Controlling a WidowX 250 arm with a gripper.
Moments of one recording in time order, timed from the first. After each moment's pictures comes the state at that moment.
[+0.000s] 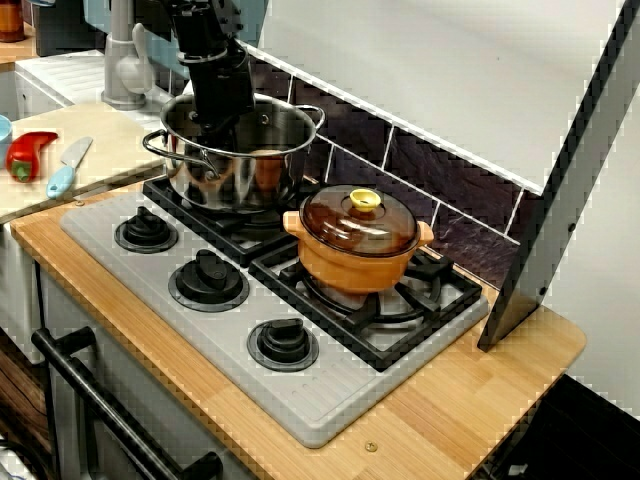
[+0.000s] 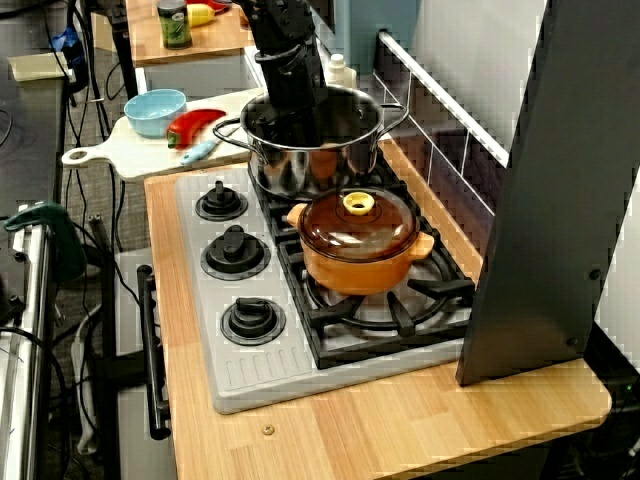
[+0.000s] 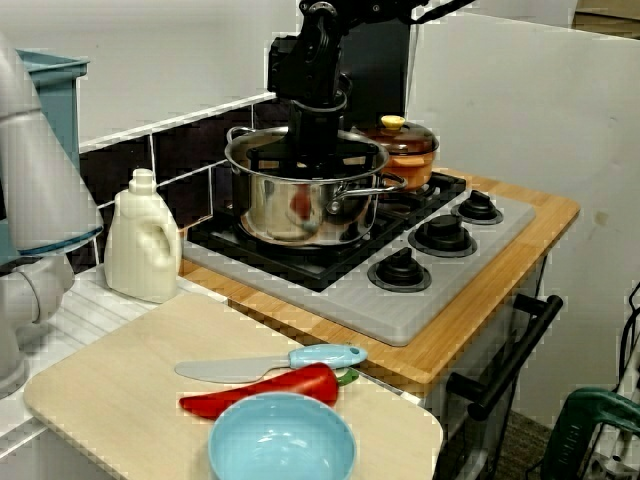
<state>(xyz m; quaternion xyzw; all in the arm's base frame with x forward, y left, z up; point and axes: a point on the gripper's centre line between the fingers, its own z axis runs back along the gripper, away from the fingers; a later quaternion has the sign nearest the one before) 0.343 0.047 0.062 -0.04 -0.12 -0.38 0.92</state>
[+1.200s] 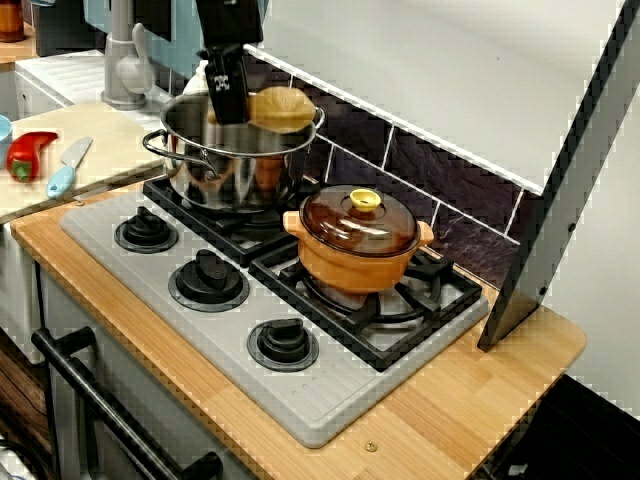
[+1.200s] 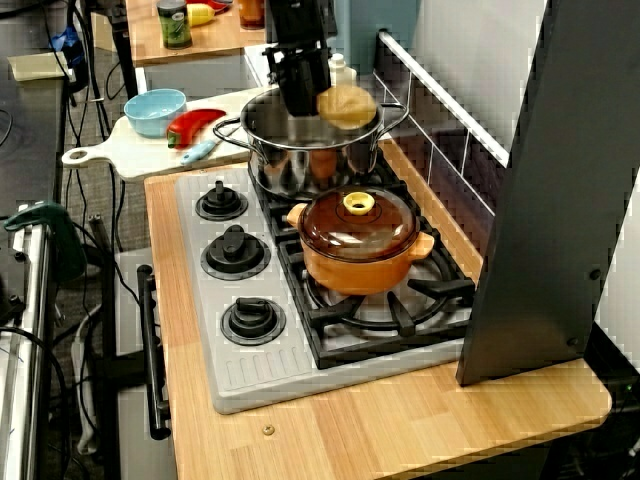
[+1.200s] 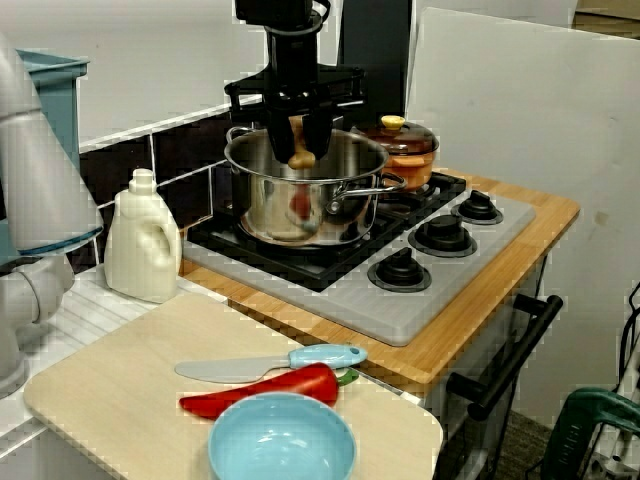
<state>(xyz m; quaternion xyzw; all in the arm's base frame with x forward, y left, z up) 0.353 0.050 0.118 -0.11 -0.12 -0.38 0.91</state>
